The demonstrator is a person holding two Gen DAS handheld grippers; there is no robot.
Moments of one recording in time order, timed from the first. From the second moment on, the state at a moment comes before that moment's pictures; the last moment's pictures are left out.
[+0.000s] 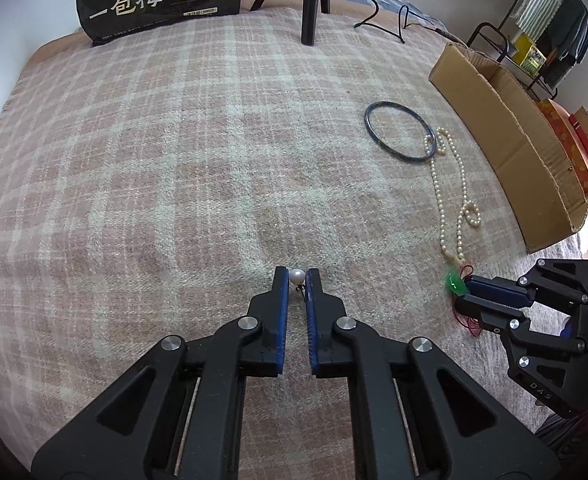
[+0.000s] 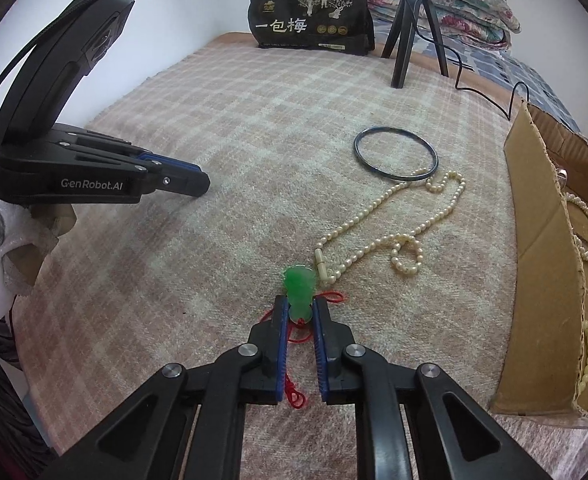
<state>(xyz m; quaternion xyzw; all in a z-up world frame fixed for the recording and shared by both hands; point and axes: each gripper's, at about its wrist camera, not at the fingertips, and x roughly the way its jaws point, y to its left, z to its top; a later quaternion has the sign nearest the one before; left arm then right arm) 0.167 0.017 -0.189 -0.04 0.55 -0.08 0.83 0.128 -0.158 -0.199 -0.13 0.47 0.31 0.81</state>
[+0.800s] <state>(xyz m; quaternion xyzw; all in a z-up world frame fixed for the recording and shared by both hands) 0.150 0.026 -0.142 -0.06 0.51 -0.09 0.86 0.106 -0.169 -0.139 -0.12 0.41 0.31 0.85</state>
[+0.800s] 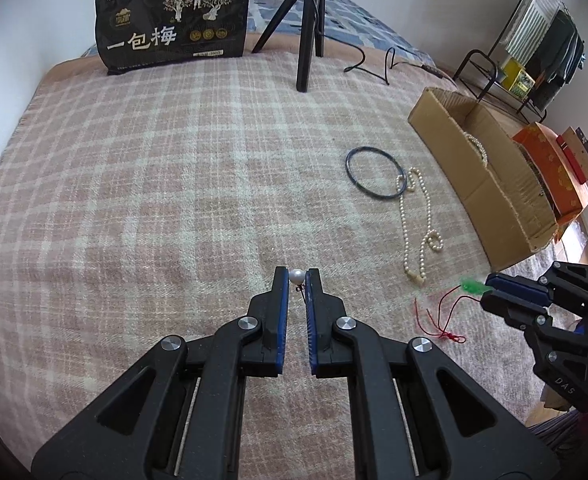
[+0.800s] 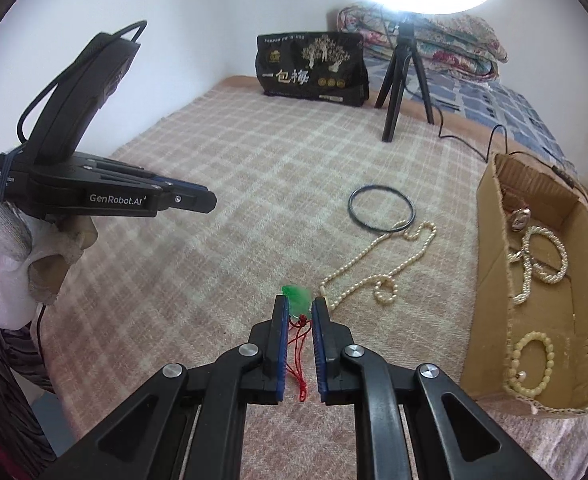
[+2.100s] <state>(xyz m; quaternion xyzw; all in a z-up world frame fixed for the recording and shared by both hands) 0.145 -0.075 -0.061 -0.06 0.43 -0.19 0.88 0.124 -0.282 -0.016 -0.07 0.28 0.18 0.94</state>
